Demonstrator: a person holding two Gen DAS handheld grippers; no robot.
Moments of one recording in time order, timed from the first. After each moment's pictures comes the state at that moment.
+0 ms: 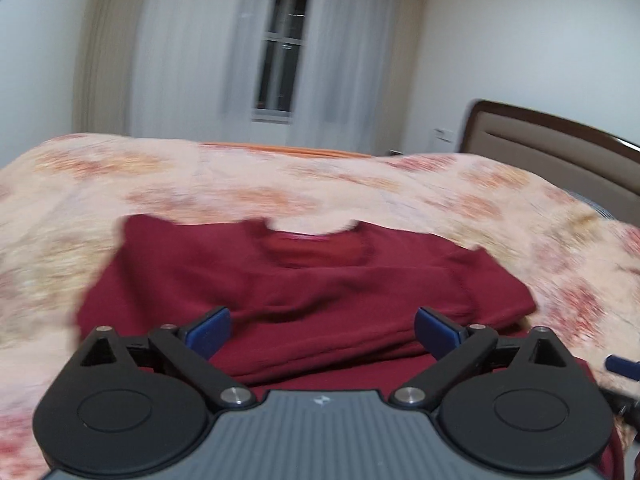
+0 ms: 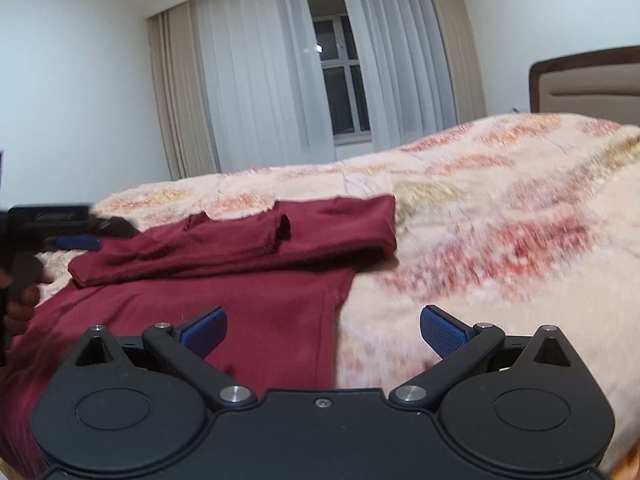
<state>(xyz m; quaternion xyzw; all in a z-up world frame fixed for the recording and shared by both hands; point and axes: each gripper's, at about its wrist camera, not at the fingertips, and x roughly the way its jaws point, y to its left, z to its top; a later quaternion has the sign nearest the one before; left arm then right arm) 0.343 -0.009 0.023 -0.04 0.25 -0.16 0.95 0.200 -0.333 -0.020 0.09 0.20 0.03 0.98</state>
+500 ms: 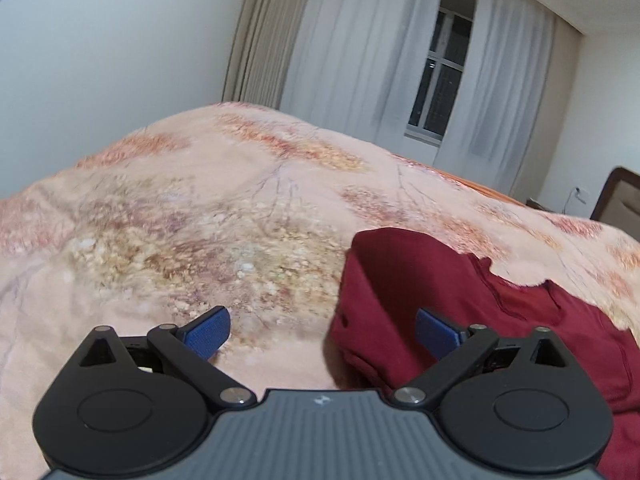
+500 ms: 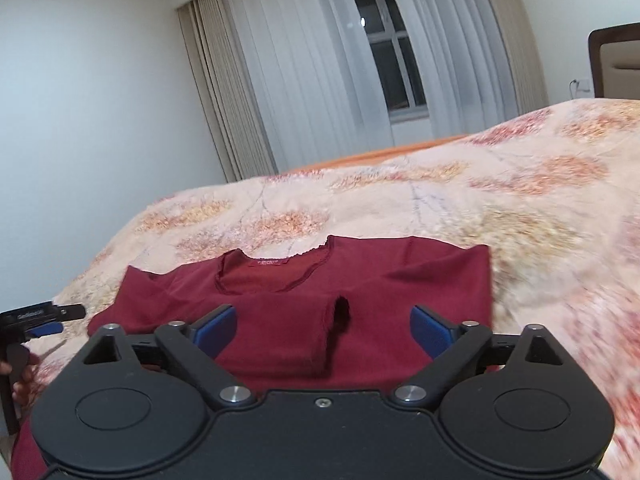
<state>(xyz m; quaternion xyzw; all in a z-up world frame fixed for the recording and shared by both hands) 0.379 0.121 0.009 -0.13 0.26 0.04 0.96 0.349 -0.324 0.021 0.12 0.24 0.12 0.95</state>
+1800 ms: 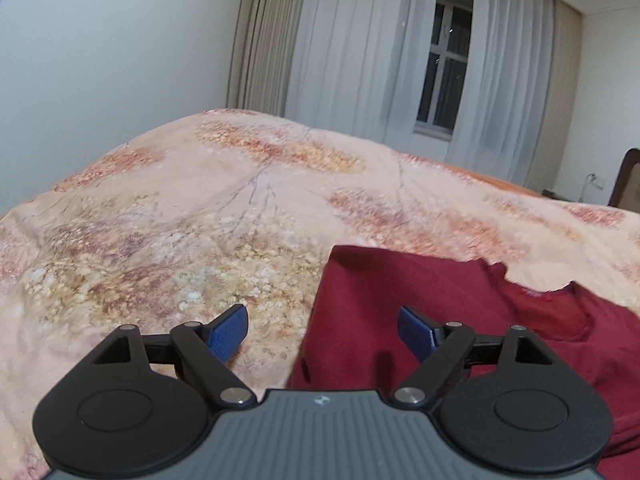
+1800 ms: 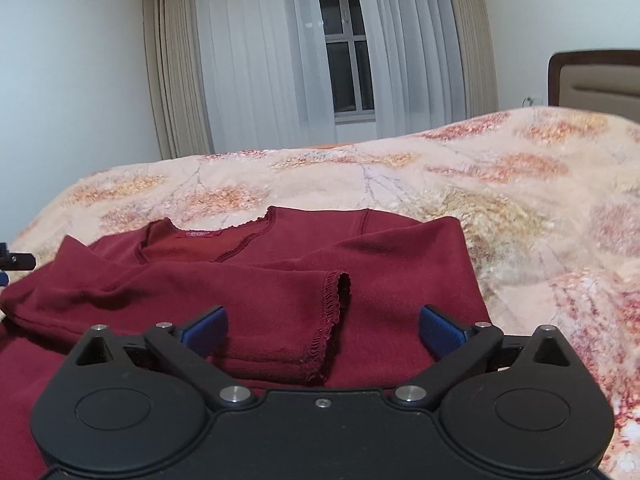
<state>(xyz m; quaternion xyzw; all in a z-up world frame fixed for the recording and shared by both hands) 0.430 0.079 0.001 -0.09 0.26 0.07 0.96 0.361 -0.299 -0.028 0.06 0.24 0.02 0.97</state>
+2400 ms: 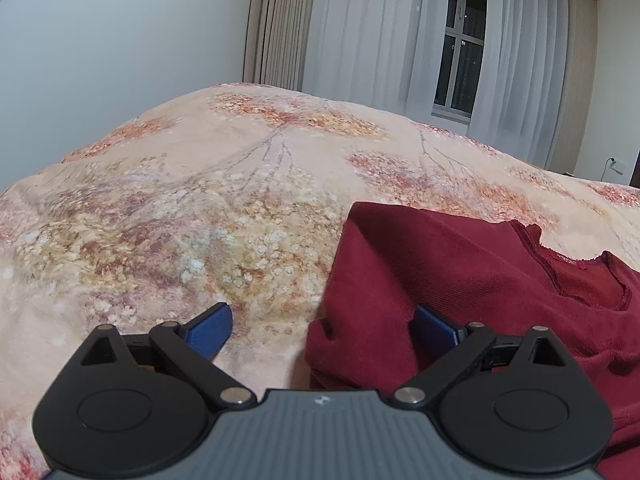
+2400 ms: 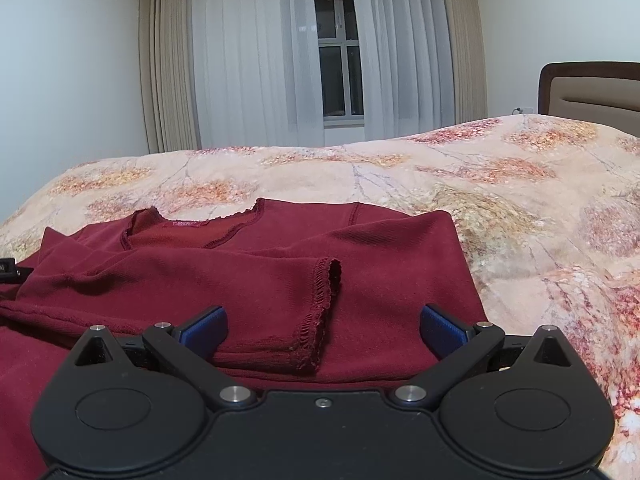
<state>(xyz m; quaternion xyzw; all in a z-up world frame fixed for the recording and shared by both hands) 0.435 0.078 -0.029 -0.08 0.28 0.09 0.95 0.360 -0.295 -0.040 0.05 0.23 0.00 0.97</state>
